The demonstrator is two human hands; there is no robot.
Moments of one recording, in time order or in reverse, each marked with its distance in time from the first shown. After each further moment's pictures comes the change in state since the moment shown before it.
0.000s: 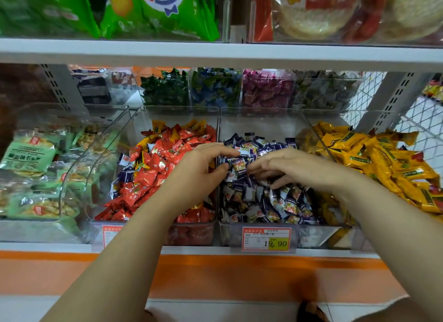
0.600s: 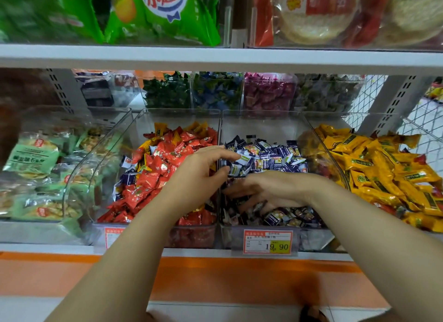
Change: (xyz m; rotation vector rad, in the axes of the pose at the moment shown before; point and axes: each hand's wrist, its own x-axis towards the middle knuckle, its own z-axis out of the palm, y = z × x) left_hand -0.001 0.001 -0.003 -0.001 -0.001 -0.010; right_hand 0.019 -0.008 0.032 0.150 -0.338 0.225
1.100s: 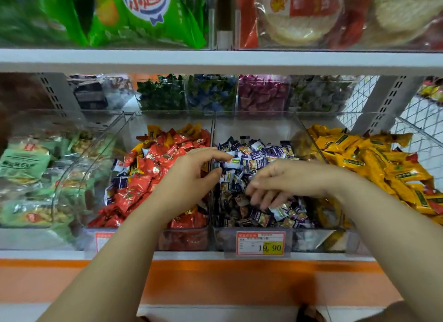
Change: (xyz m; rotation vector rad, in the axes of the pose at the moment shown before) left_hand 0.001 0.000 0.000 0.027 0.009 0.010; right_hand -0.028 0.012 -0.029 -0.169 0.159 -0.106
